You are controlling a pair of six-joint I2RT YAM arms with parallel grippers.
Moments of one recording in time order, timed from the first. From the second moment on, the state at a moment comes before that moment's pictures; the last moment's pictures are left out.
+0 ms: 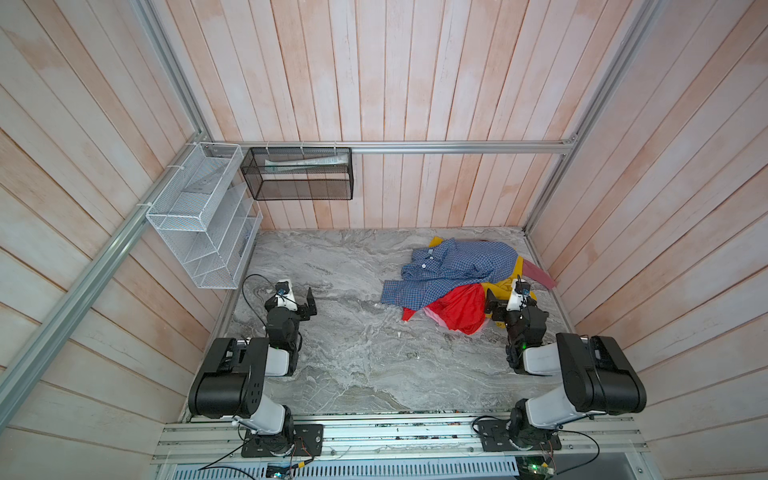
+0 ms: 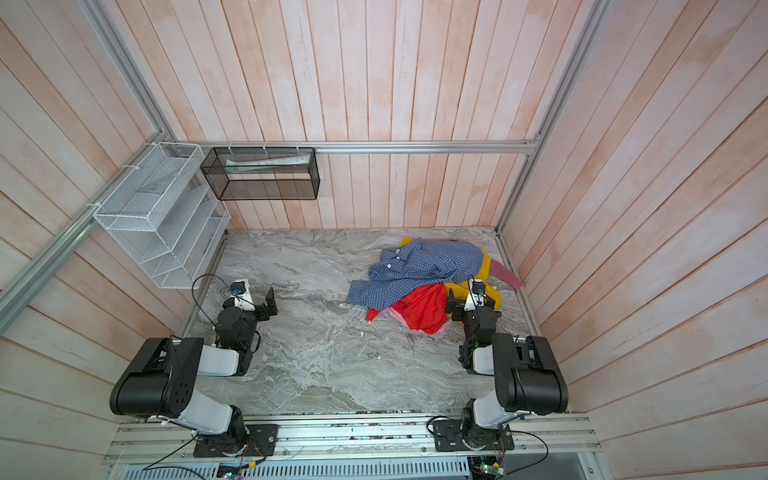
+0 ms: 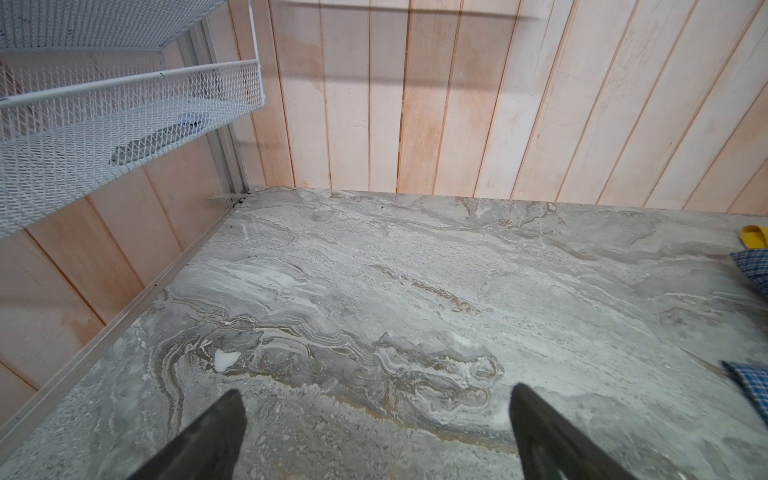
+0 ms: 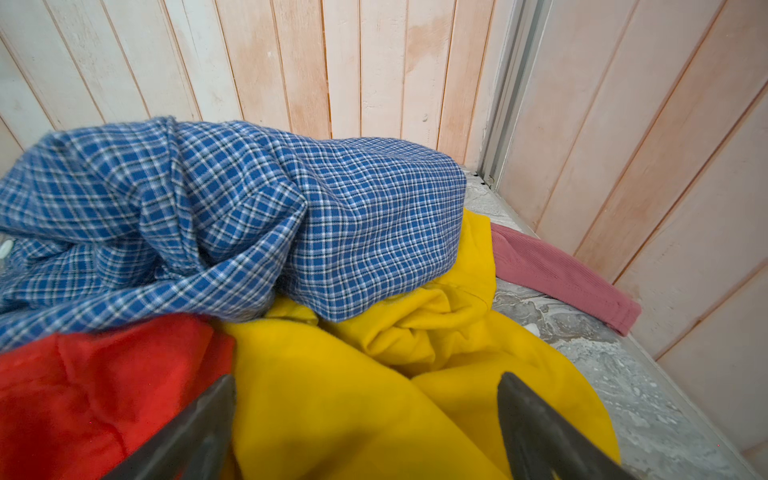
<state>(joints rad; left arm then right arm) 0.00 1.55 0.27 1.11 -0.08 -0.03 -0.06 1.53 0.24 1.12 -0.04 0.02</state>
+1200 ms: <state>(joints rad) -0.37 1.09 0.46 0.26 -0.22 -0.41 -0.03 0.90 0.45 0.07 -0.28 0.50</state>
